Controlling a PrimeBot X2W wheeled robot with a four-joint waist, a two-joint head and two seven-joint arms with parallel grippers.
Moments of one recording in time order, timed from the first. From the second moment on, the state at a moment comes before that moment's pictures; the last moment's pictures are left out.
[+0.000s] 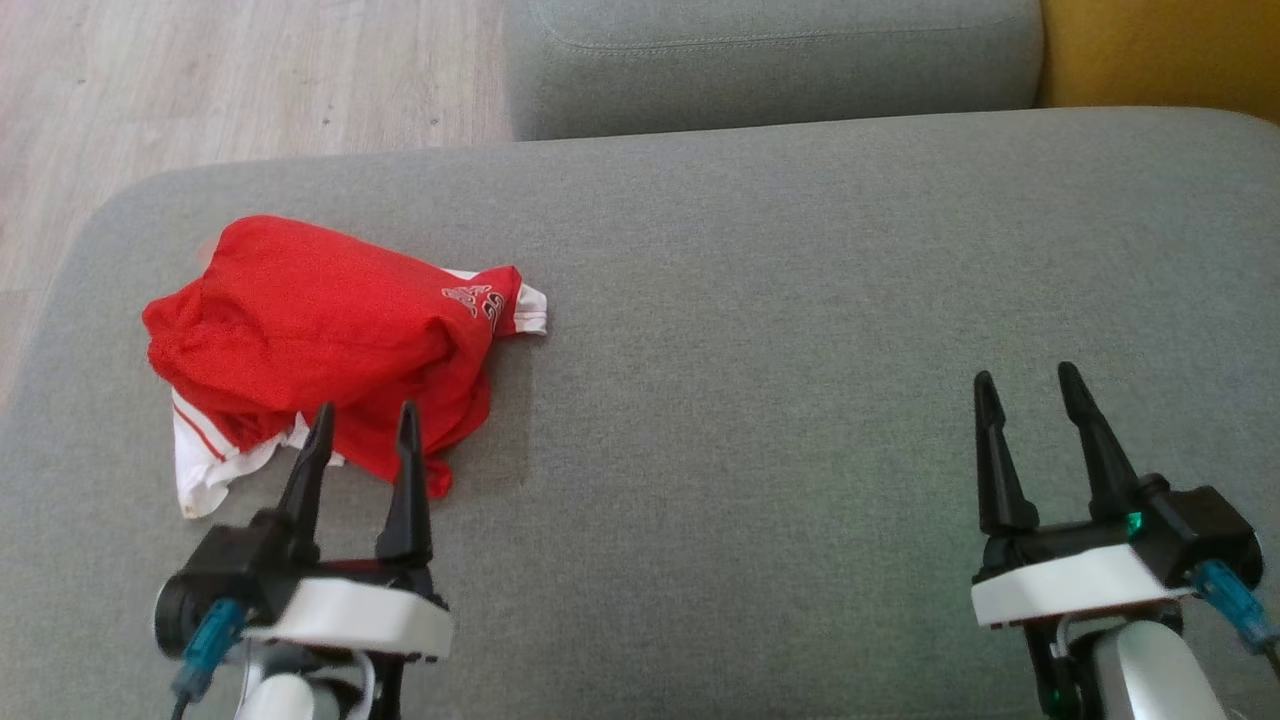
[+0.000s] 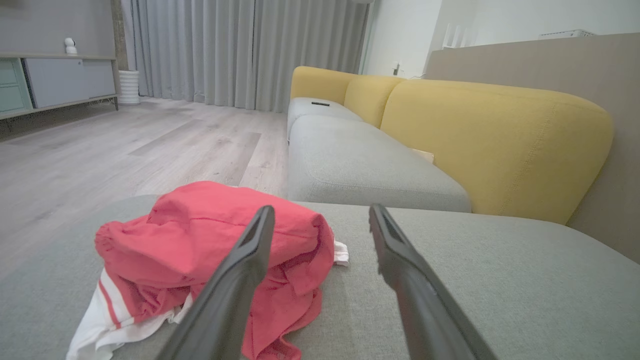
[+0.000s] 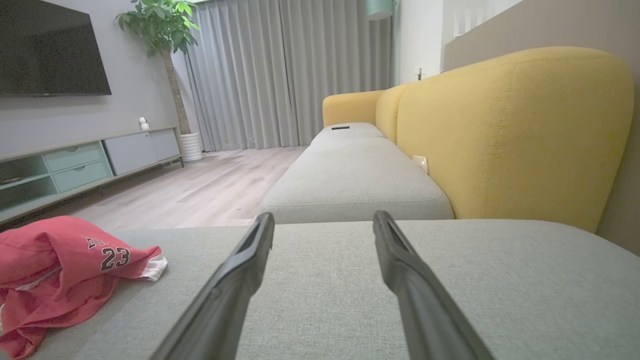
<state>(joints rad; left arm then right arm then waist) 0.03 0.10 -0.24 -0.01 -0.25 0.11 -0.23 -0.01 -0.04 0.03 0.12 0.10 0.13 -0.22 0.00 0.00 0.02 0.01</state>
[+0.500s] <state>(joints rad) 0.08 0.05 -0.14 0.03 -0.17 -0.03 -0.25 -0.01 -0.04 0.07 0.20 0.25 0.13 -0.25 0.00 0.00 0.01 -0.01</state>
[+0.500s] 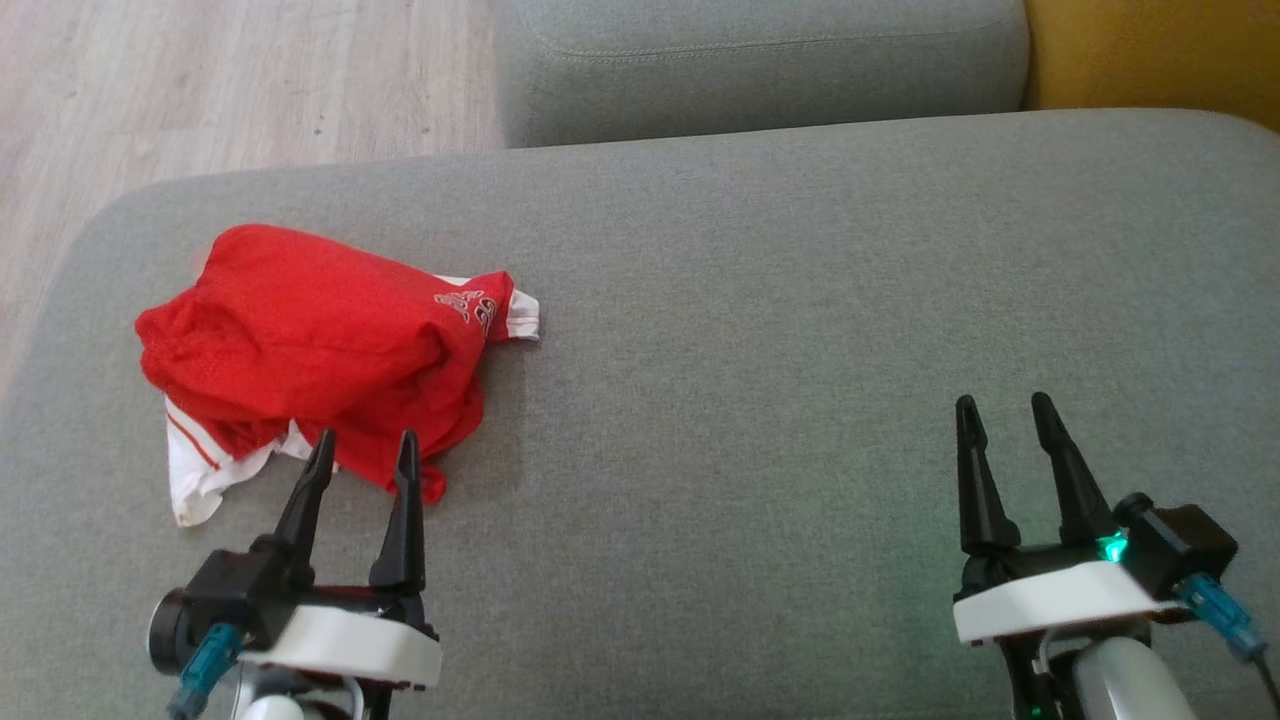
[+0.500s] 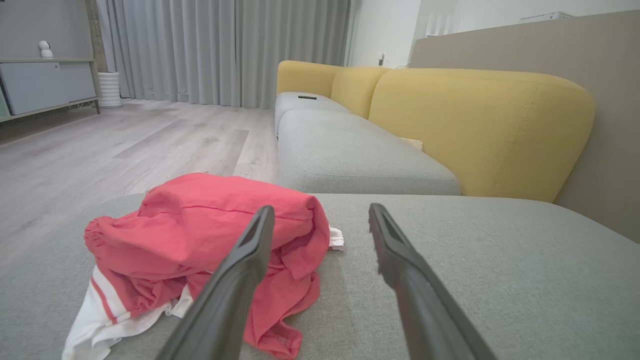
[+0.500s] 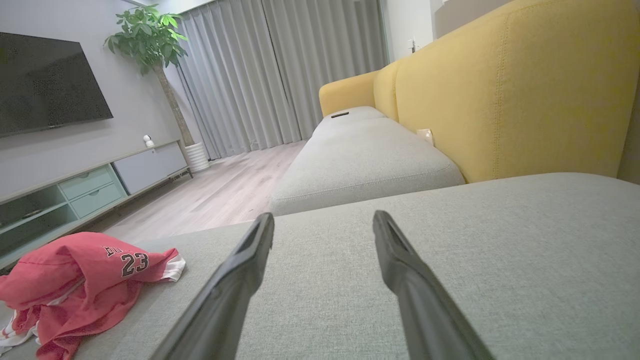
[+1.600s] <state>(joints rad) 0.08 0.05 -0.06 0.04 -0.18 -0.01 -0.25 -0.01 -0.04 0.21 0.24 0.30 0.13 -0.25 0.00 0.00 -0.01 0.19</state>
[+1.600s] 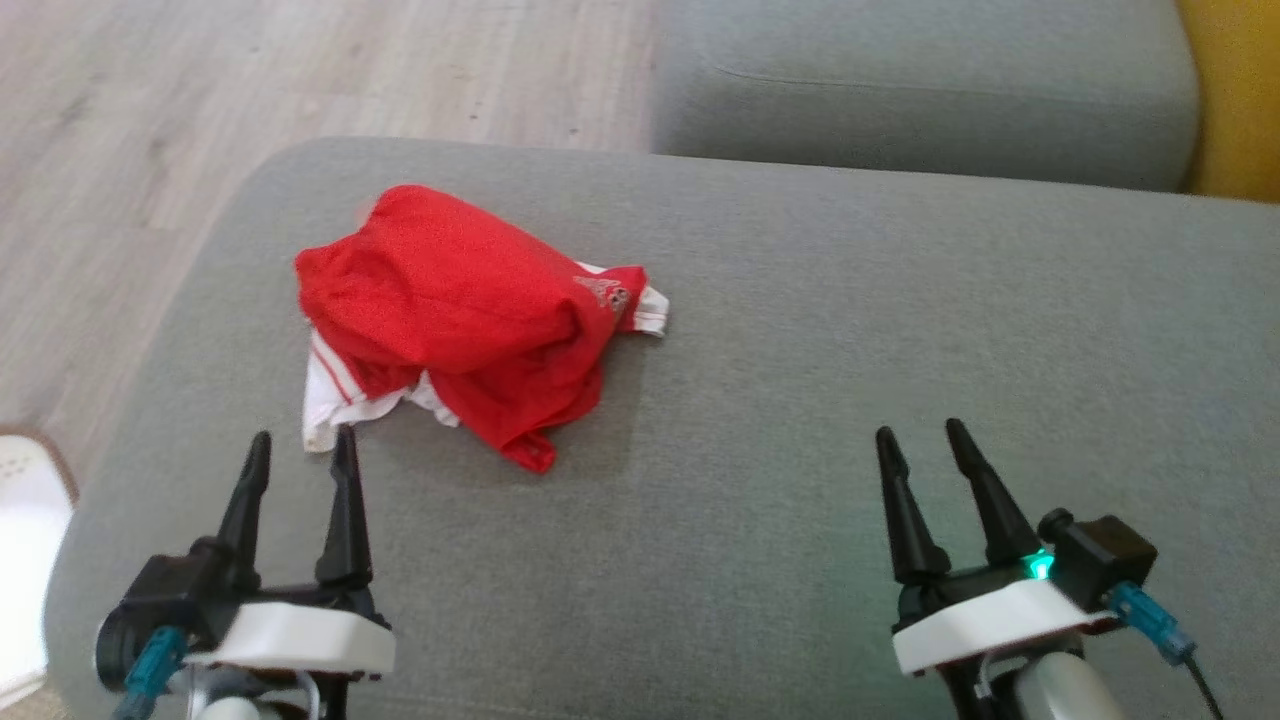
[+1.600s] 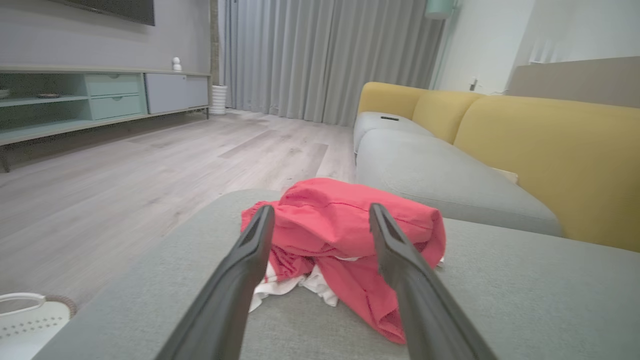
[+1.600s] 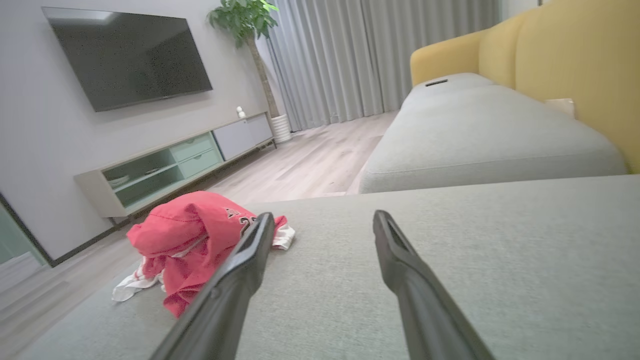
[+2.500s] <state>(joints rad) -0.16 0.15 0.00 0.25 -0.11 -0.12 -0.25 -0.08 -0.04 0.20 0.23 0.28 0.13 -0.25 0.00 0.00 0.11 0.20</state>
